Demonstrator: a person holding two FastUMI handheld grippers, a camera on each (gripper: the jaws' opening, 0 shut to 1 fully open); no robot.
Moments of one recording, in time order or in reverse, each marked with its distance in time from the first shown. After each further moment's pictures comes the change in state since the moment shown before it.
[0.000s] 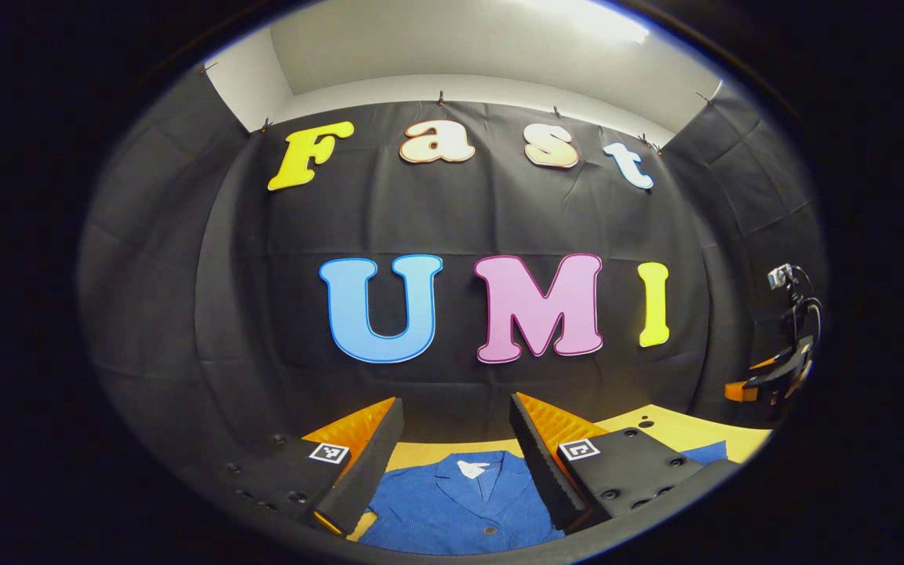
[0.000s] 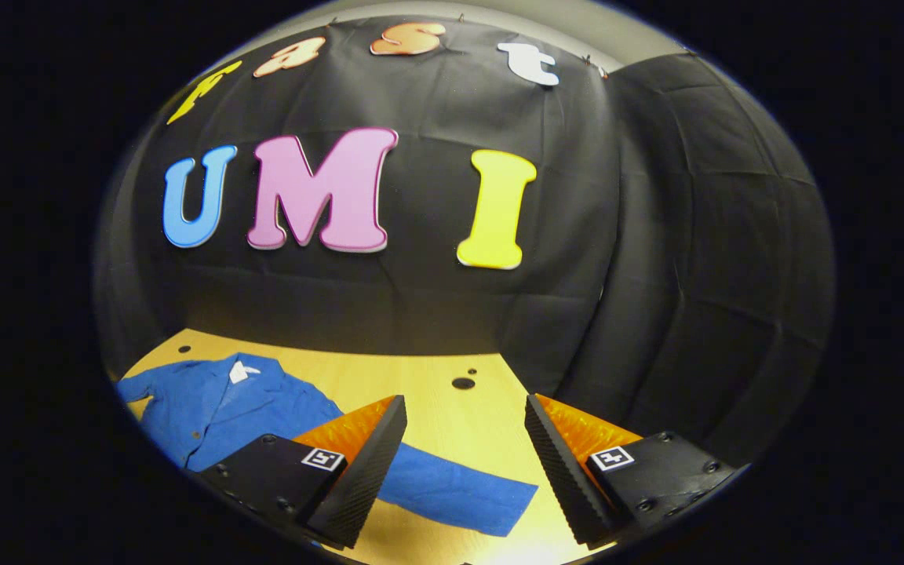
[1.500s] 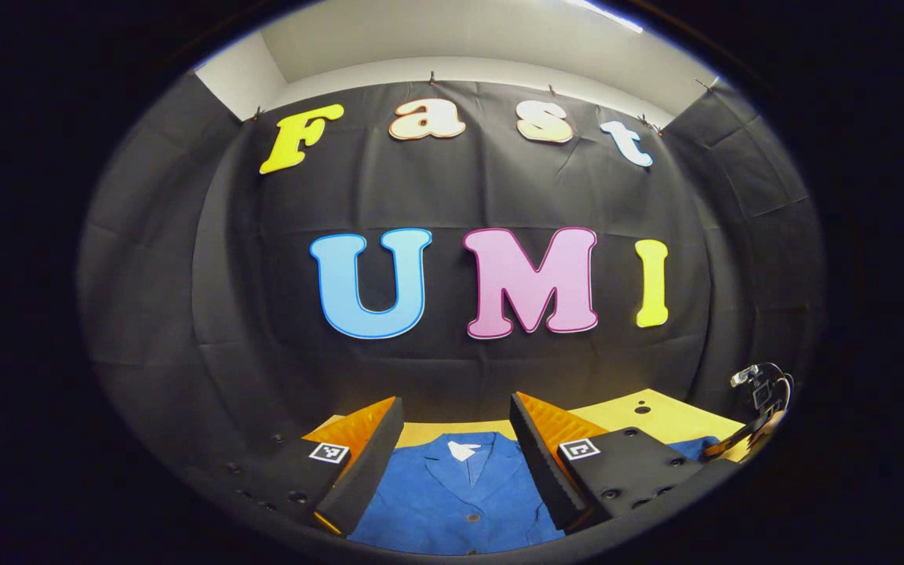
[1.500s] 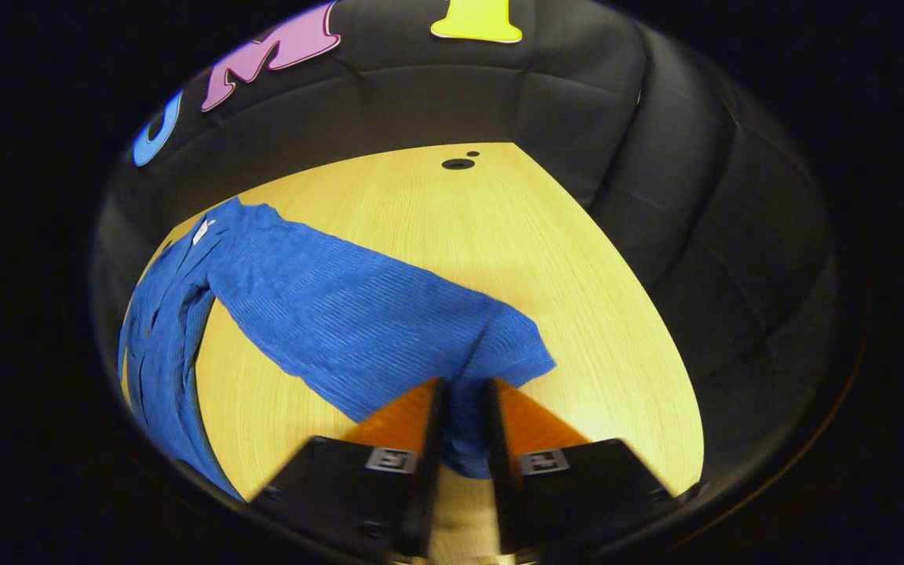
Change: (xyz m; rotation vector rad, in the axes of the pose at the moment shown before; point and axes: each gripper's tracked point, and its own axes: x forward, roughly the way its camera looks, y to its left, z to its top) left arm 0.000 -0.020 -0.021 -0.003 0.085 0.009; right arm 0.049 -0.033 -0.228 0.091 0.606 0.068
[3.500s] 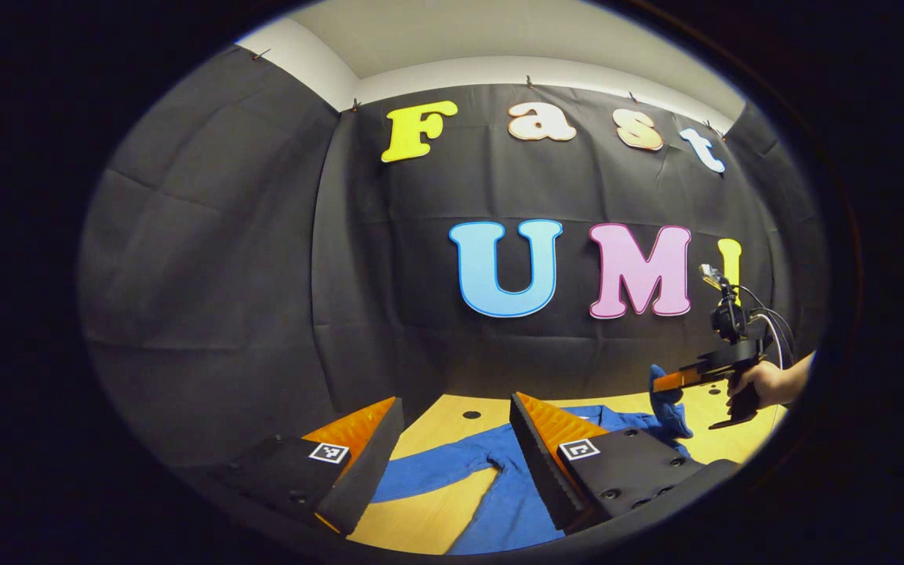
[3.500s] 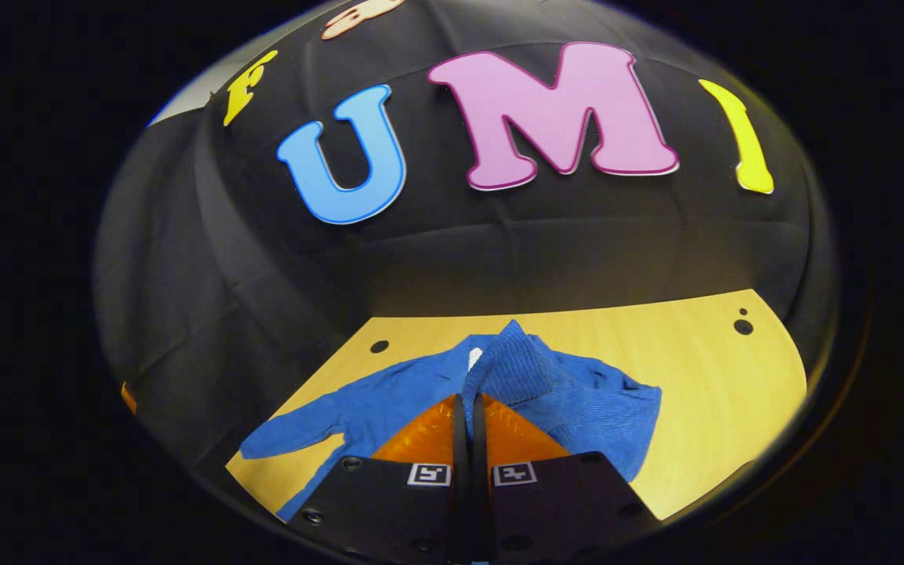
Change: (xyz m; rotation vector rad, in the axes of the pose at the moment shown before) left arm -0.113 0.208 -0.057 -0.053 0.047 0.276; right arm -0.153 0.492 0.138 -0.146 -0.358 0.590
